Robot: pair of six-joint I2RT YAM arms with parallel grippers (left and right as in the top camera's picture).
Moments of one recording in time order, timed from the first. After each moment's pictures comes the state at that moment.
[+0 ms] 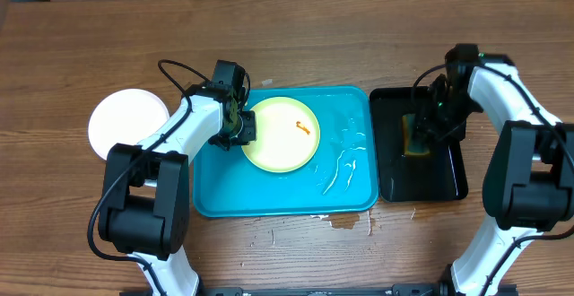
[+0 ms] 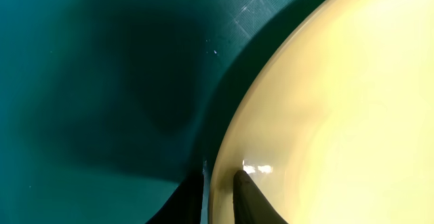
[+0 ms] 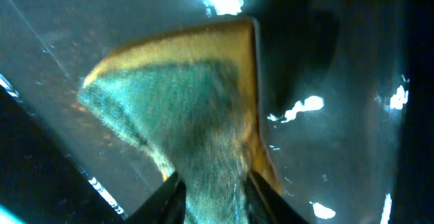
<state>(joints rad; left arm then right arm) -0.22 1.92 1.22 -0.71 0.06 -0.28 -0.07 2.03 1.42 -1.09 -0.21 0.19</state>
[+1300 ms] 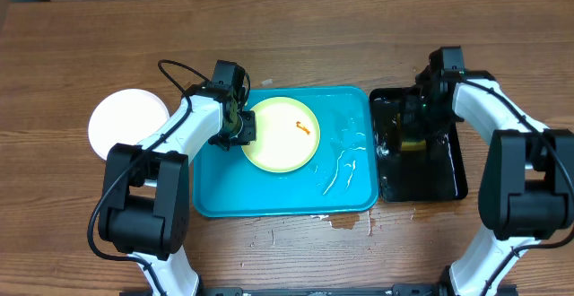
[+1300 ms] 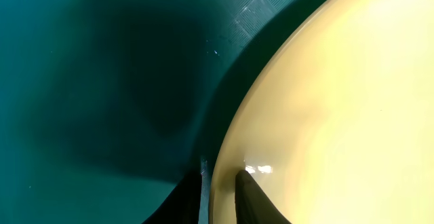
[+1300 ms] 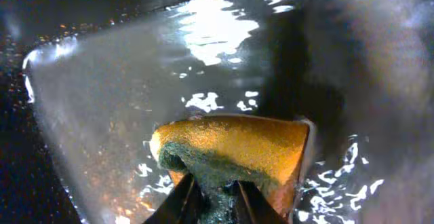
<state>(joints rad) -0.22 1.92 1.21 -0.71 0.06 -0.28 0.00 1.97 1.27 -0.73 -0.17 0.21</state>
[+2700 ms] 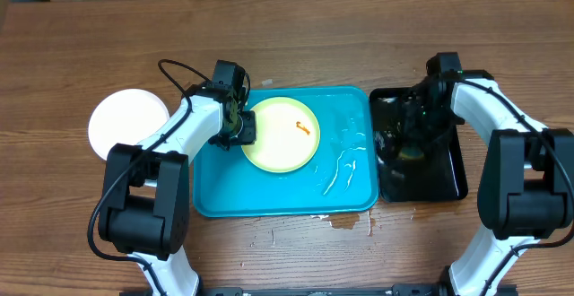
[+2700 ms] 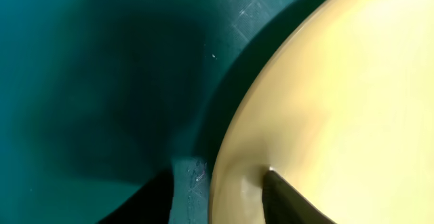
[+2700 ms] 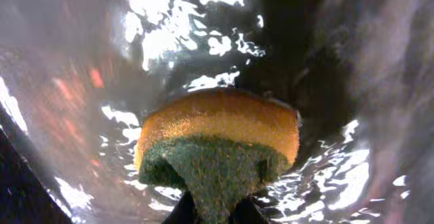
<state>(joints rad) -0.22 1.92 1.21 -0.70 0.06 -0.26 0.01 1.97 1.29 -0.91 -0.14 0.20</state>
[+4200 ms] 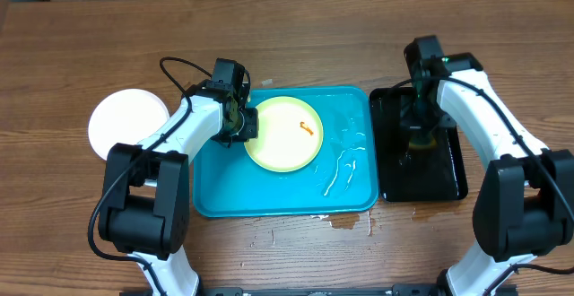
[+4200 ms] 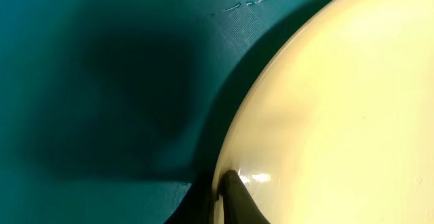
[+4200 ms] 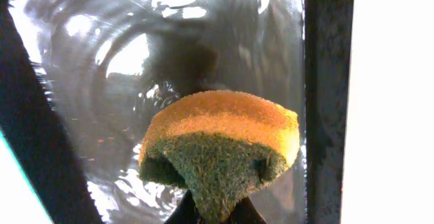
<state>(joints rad) -0.22 1.92 1.21 -0.65 0.10 -0.22 0.15 1.86 1.43 -1.09 0.18 0.26</state>
